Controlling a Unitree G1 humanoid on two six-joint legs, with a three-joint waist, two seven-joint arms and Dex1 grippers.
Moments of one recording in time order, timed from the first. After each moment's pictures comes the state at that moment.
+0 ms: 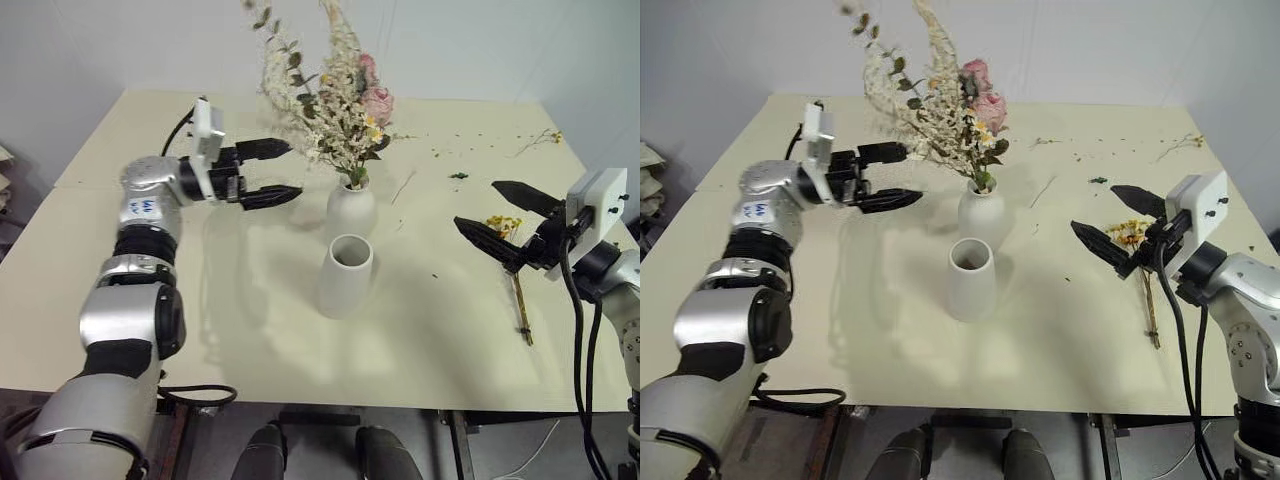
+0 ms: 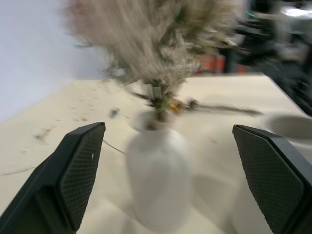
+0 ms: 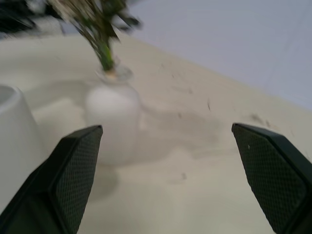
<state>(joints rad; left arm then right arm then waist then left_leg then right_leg) -1.21 0.52 0.15 1.02 -0.24 -0.08 -1.50 -0.30 -0.80 -0.36 -0.26 0.64 0.46 0.75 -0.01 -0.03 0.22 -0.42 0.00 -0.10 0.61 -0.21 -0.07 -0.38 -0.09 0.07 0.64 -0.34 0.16</state>
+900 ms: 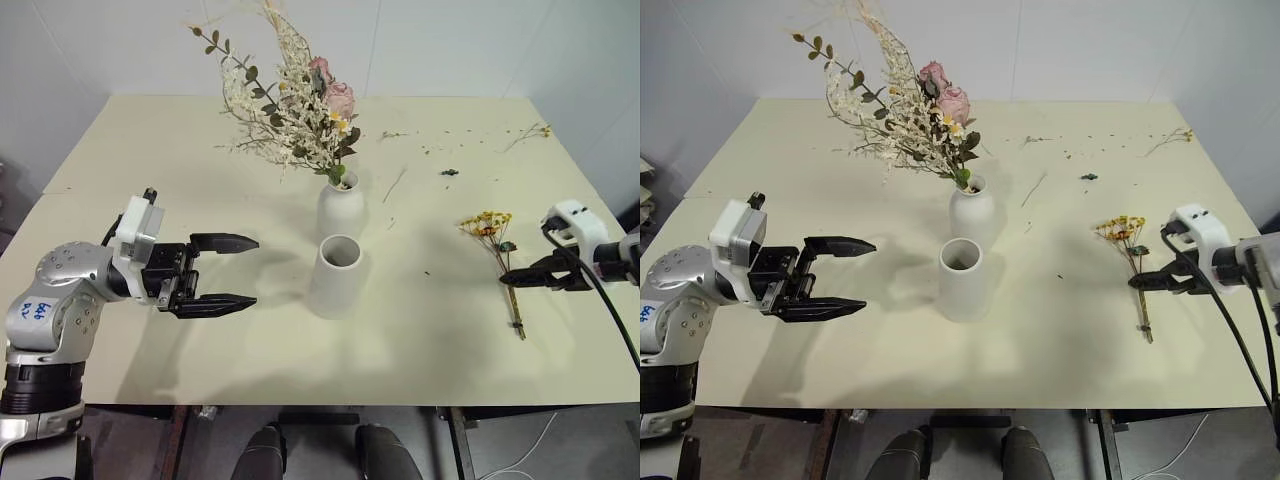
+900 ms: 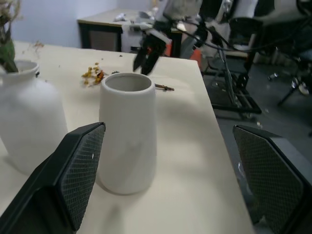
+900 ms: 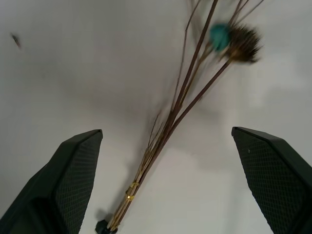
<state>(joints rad) -0.40 0.77 0.24 -0.17 -0.72 0.49 -1.31 -0.83 -1.08 0.26 0.52 0.28 0.96 1.07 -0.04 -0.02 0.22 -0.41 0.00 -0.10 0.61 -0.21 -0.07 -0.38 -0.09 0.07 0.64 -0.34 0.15</state>
